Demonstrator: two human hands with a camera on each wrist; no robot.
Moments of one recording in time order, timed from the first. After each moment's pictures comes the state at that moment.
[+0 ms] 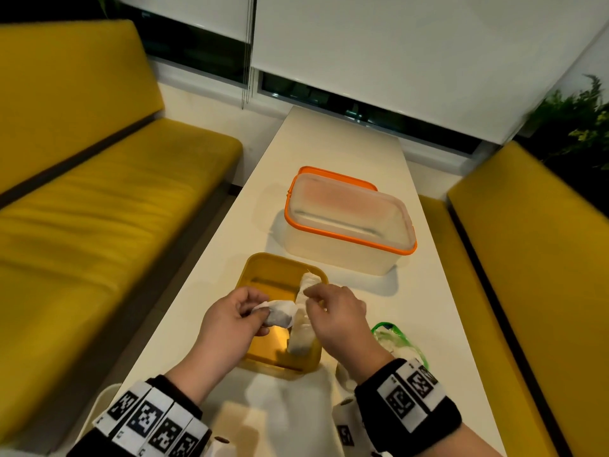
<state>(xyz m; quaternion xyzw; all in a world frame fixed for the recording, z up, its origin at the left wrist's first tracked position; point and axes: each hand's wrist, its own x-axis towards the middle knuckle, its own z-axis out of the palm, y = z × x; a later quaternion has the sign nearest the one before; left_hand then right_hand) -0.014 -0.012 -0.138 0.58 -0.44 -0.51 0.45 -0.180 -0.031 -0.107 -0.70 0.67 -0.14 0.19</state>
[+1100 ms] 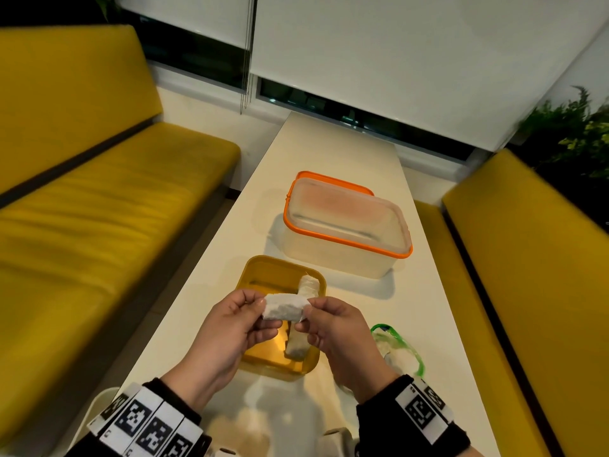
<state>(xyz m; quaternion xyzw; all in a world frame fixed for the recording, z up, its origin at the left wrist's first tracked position) -0.017 -0.006 -0.128 0.45 -0.28 -0.67 0.52 -0.173 -0.009 -0.099 -0.37 0.61 -0.41 0.57</state>
